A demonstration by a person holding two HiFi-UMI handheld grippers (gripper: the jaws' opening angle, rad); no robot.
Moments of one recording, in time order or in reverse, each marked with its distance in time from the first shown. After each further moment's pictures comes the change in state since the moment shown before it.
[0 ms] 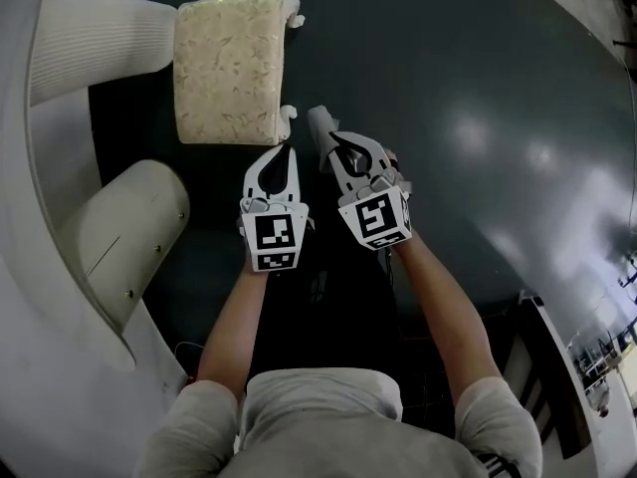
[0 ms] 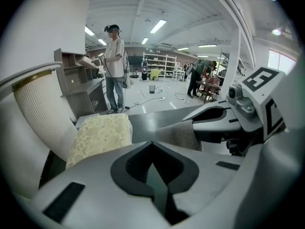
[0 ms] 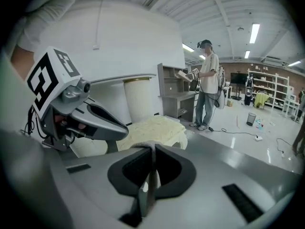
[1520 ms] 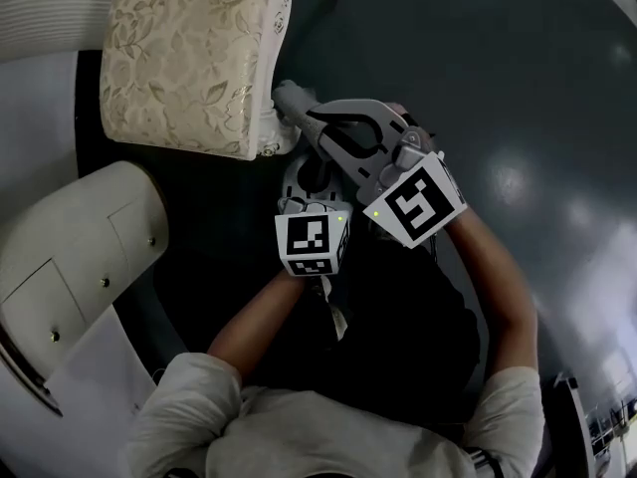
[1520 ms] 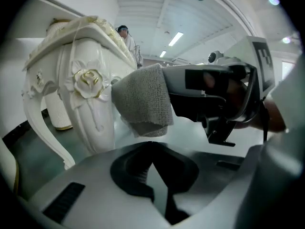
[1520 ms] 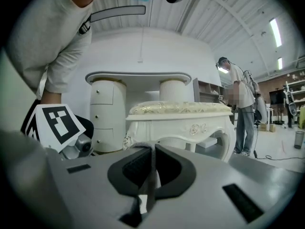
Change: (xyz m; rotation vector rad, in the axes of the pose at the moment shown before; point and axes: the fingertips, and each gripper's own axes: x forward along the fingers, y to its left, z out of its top) left arm 0.202 -0.023 -0.240 -0.210 -0.187 0.120; right arm 0.154 0.045 -0.159 -0.317 -0.350 0.404
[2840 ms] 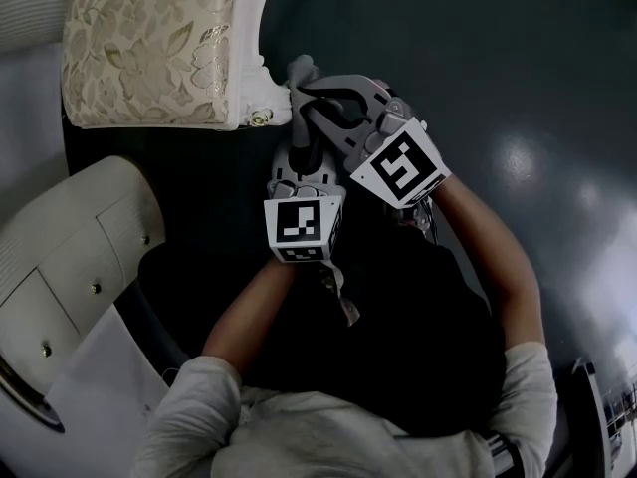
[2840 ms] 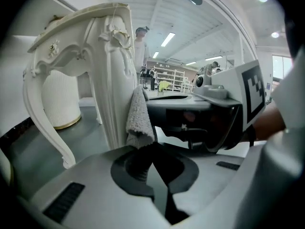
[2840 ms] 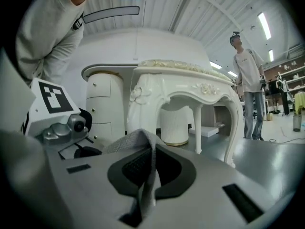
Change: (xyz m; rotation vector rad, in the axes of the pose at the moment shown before) left arm 0.007 0.027 -0.057 0.079 -0.021 -0.048; right arm 0.050 0.035 -0.084 0.128 -0.047 -0.052
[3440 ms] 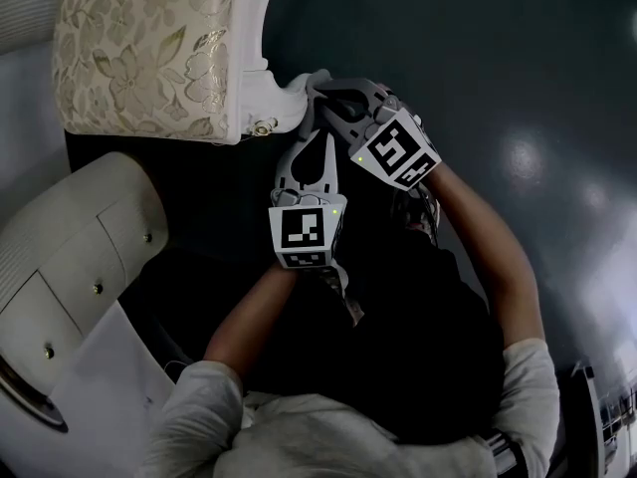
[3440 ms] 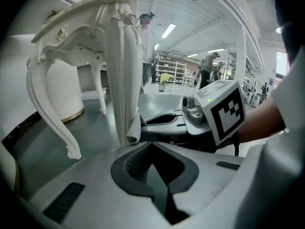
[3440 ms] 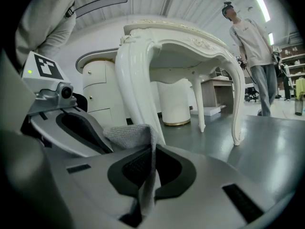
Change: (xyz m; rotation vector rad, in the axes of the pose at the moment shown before) left arm 0.000 0.012 -0.038 0.022 0.091 0.019; right arm 0.030 0.001 -0.091 0.099 0.140 0.031
